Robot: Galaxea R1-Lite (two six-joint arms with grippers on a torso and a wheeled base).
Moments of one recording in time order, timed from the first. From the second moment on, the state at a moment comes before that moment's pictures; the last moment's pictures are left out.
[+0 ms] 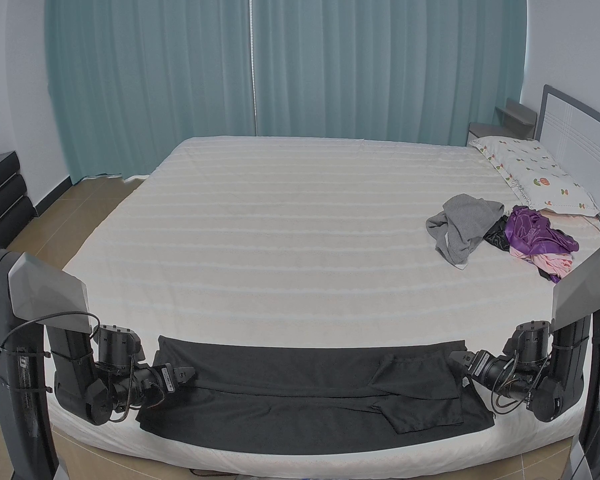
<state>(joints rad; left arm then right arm) -0.10 2.36 -0.32 -1.25 -0.08 -0.39 0.12 2.36 -0.16 -1.52 0.06 0.69</state>
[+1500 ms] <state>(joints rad) -0.10 2.34 -0.36 -1.26 -0.07 -0.47 0.08 2.35 -0.19 -1.52 0.08 0.70</state>
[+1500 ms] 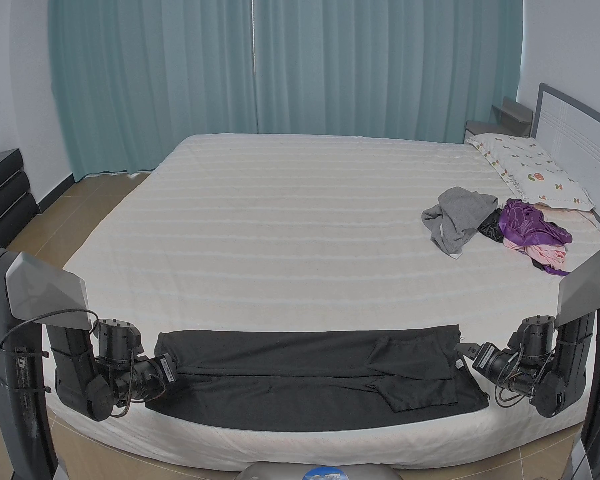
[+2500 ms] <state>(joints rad) -0.27 2.17 -0.37 -1.21 0.01 -0.56 0.09 2.35 -0.19 -1.53 0.08 0.72</state>
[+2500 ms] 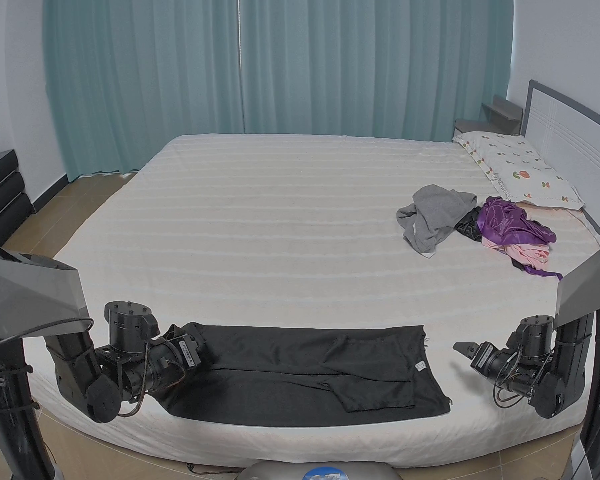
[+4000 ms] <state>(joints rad) -0.65 2.13 -0.94 -0.47 0.16 -0.65 0.14 2.37 -0.13 -1.55 0.07 0.74</state>
